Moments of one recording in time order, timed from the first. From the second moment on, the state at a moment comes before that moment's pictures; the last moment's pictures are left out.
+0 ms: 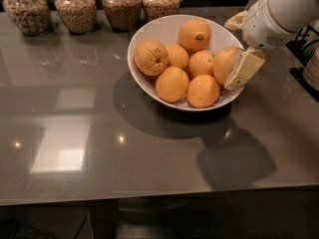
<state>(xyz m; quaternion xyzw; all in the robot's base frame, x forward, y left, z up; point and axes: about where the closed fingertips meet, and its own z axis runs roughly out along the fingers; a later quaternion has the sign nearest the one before) 0.578 -0.181 0.946 -0.65 0.70 -0.03 0.30</state>
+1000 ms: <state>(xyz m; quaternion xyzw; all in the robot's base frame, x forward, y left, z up) 0.586 -0.188 0.924 -0.65 0.71 -0.02 0.28</state>
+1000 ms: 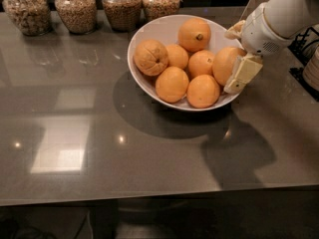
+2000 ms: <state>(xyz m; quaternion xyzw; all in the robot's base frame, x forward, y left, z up) 0.567 -0.187 0.913 -0.65 0.71 0.00 0.27</state>
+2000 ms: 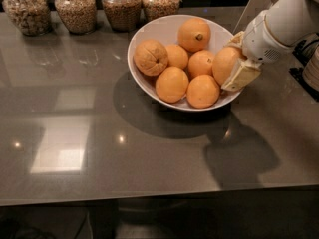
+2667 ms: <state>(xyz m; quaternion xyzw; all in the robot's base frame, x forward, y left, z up) 0.560 -0.177 0.941 -0.66 0.69 0.02 0.30</state>
